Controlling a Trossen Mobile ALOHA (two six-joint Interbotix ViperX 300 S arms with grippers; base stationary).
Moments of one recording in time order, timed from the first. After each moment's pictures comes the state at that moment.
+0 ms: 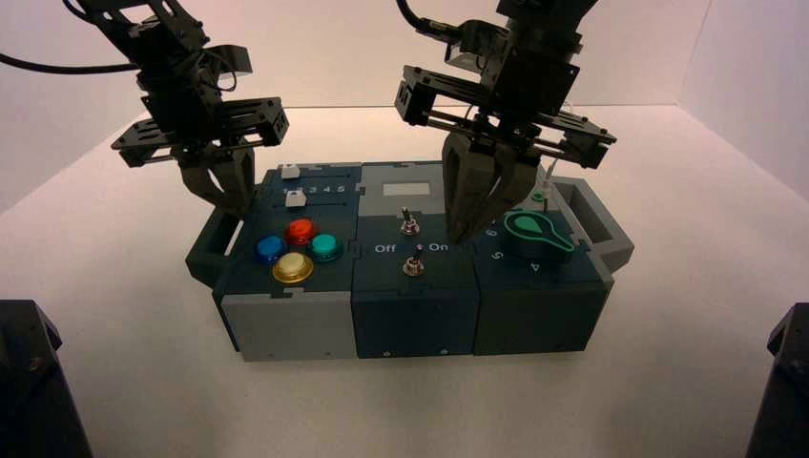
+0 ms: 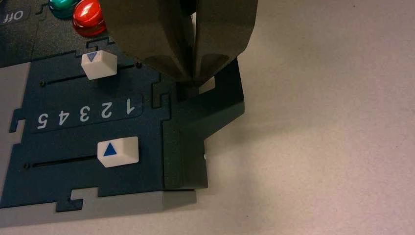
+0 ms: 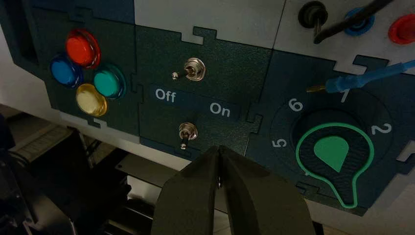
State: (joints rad) left arm -0.37 0.03 0.95 -0.27 0.48 -0.08; right arm 0.83 -0.08 0.83 0.40 0.68 0.39
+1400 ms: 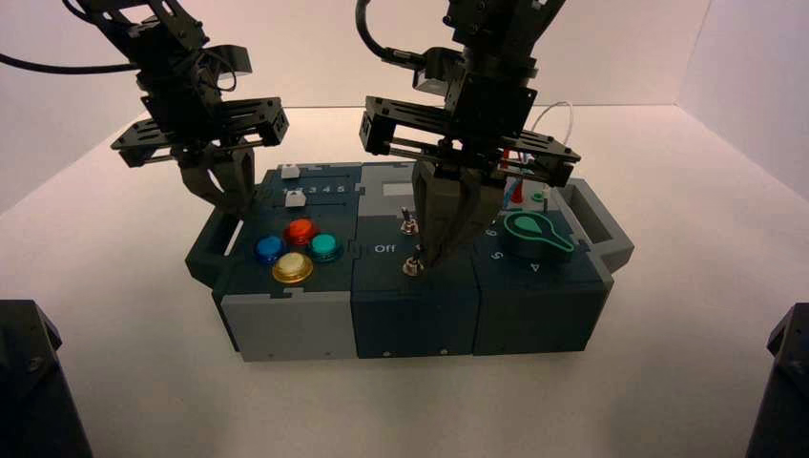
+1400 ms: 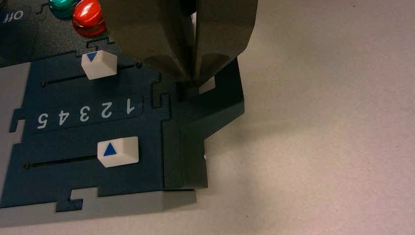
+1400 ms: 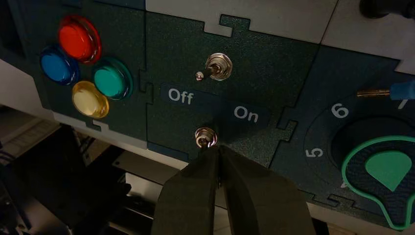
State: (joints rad) left arm -0.37 0.03 0.95 -0.27 0.48 -0.08; right arm 0.90 0.02 0.77 0.40 0.69 0.43
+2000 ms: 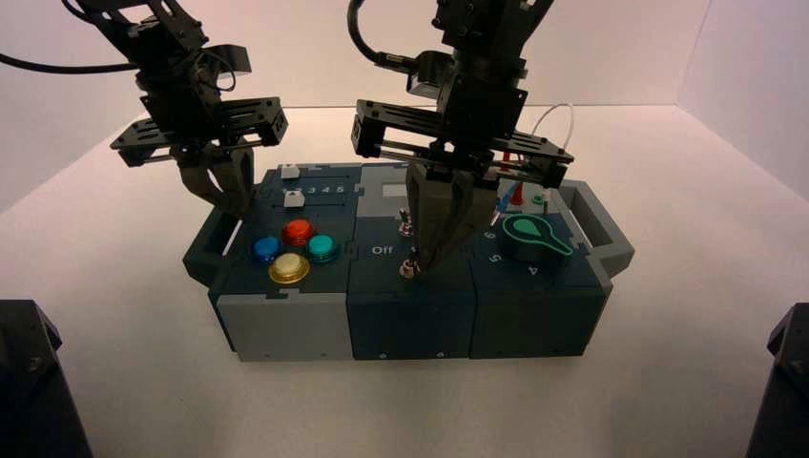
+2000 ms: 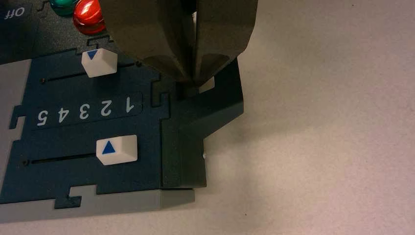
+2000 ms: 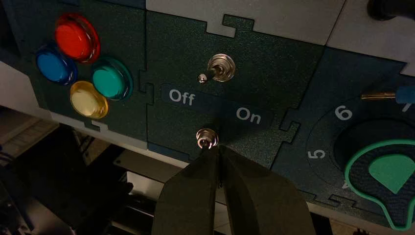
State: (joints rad) left arm -0.37 0.03 0.95 -0.27 0.48 -0.08; right arm 0.92 0.05 0.74 0.40 0.71 0.46
